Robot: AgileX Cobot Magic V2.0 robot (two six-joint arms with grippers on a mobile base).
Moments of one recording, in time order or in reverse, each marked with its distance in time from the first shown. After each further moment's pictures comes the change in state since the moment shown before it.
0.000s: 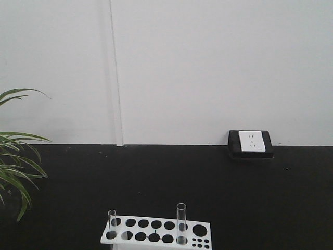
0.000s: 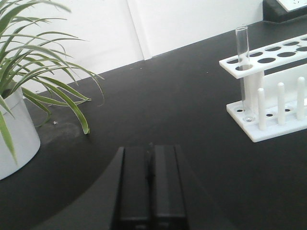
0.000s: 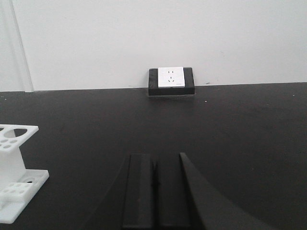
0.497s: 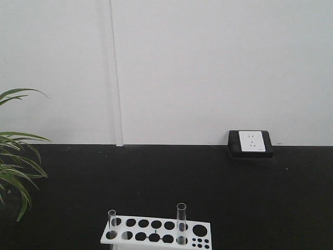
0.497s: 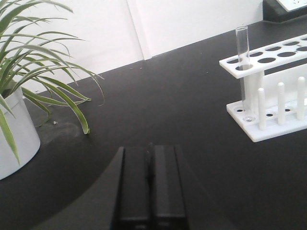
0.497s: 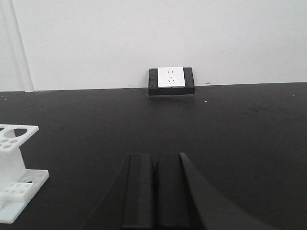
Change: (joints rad) left arm 0.000 0.000 0.000 0.000 0.000 0.000; right arm 0.000 0.000 0.000 0.001 0.000 0.000
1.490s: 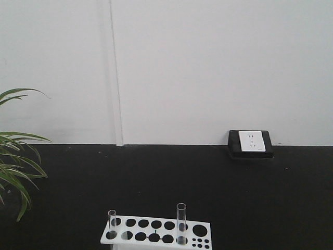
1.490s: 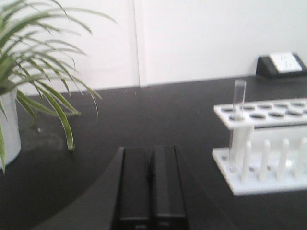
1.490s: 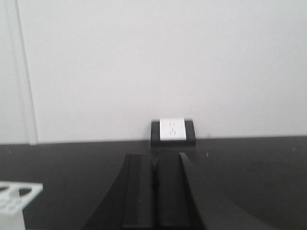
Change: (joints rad) left arm 0.000 0.000 0.000 -0.099 -0.133 -0.132; right arm 0.000 0.000 0.000 0.000 -0.220 0.000
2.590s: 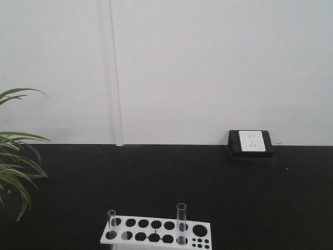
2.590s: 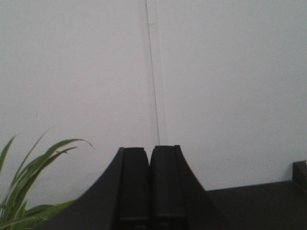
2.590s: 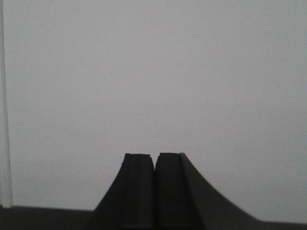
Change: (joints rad) left arm 0.000 0.829 -0.775 -0.011 -0.206 0.065; right arm 0.000 0.880 -0.864 -0.015 0.012 -0.076
